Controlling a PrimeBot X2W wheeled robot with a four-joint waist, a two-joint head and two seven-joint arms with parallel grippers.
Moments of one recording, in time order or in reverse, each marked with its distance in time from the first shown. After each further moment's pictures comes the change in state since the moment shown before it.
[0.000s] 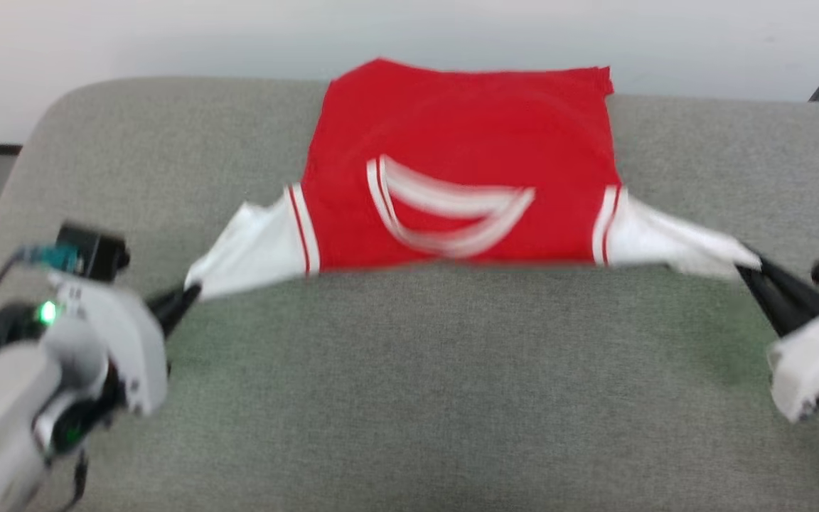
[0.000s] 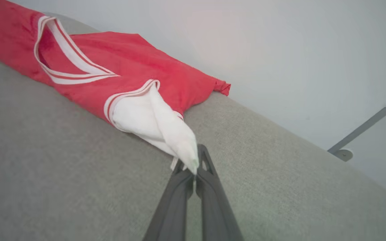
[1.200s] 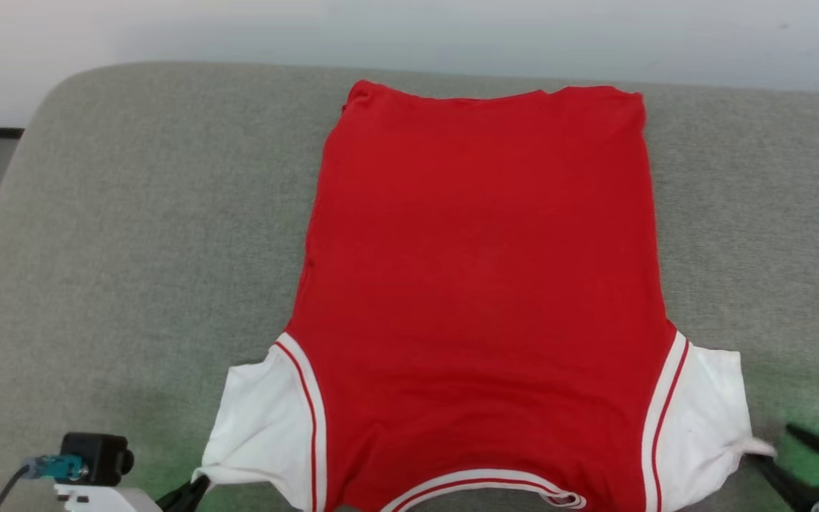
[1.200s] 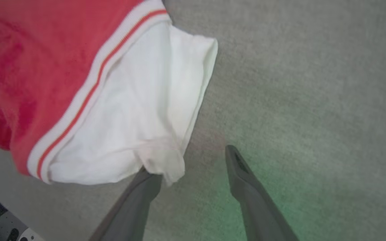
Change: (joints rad) left arm 0.497 0.188 -0.002 -0.468 -0.204 0.357 -0.162; right arm 0.566 -0.052 -0.326 -0.380 0.137 0.000 0.484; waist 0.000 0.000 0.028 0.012
